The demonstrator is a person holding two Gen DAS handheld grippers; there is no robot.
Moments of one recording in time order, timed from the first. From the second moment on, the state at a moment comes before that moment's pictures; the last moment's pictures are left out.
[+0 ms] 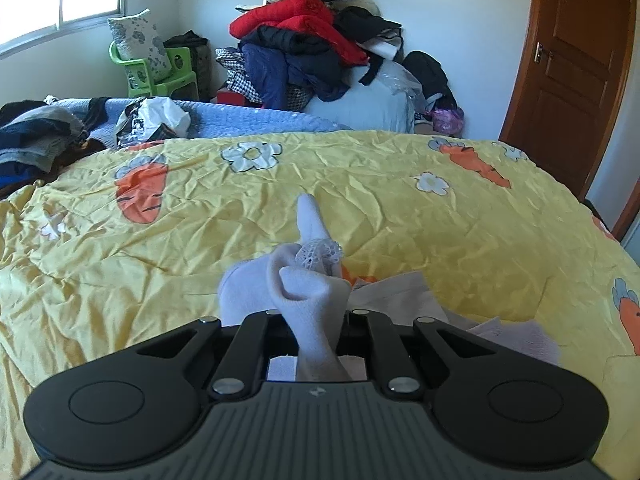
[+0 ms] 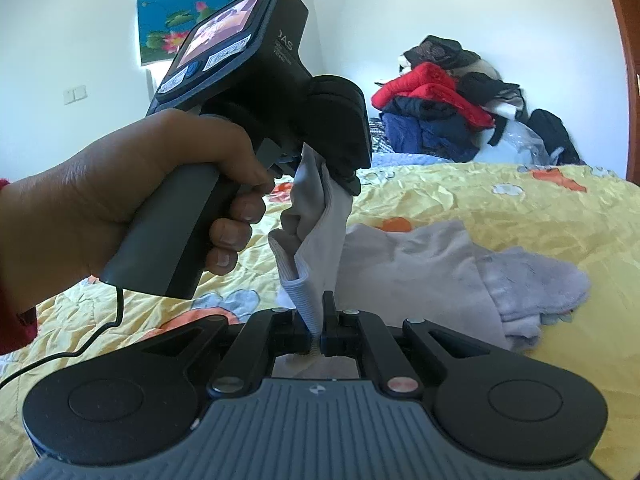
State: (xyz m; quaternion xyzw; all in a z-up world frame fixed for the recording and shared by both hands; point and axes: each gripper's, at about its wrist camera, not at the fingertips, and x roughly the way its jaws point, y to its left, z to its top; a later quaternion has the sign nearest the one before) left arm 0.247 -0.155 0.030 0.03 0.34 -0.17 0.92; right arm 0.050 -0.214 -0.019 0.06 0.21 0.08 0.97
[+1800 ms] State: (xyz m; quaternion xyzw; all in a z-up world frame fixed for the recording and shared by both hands) left arm 0.266 -0.247 0.010 0.09 0.33 -0.12 0.93; right arm 0.072 -0.348 -0.089 0.35 0.27 0.07 0.89
